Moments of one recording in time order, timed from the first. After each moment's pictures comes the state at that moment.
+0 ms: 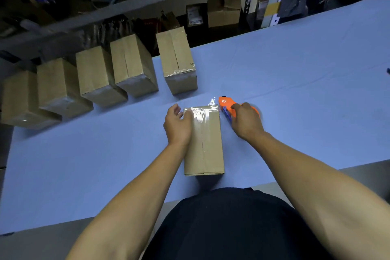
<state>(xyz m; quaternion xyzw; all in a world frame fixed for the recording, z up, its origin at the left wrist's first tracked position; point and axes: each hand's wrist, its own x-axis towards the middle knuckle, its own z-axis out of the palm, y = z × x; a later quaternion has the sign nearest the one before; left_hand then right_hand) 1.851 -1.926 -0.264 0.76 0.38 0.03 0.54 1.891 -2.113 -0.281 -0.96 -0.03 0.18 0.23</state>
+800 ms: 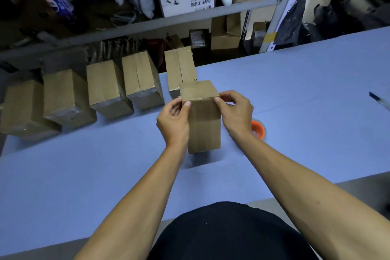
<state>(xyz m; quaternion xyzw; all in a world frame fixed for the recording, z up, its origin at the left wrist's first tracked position) 1.860 -1.895 -0.207 0.65 0.29 0.19 0.68 1.890 -2.033 -0.191 -0.81 0.09 -0.04 0.57</state>
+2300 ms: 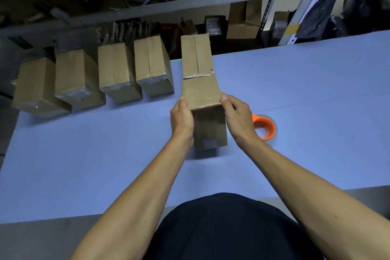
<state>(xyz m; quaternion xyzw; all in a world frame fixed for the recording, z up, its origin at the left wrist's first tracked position) 1.859 -1.887 -0.217 0.64 0.39 0.03 0.66 1.876 -2.022 -0.208 -0.79 0.05 0.11 0.61</state>
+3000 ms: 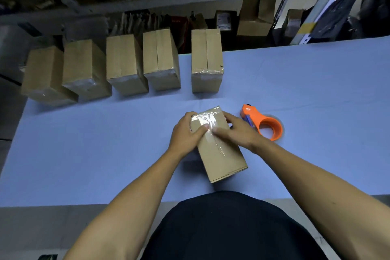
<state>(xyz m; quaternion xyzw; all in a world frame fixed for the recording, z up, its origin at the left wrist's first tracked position) 1.814 -1.855 -0.270 0.85 0.20 -0.08 0.47 1.875 -2.041 -0.254 -0.79 -0.06 0.37 0.48</state>
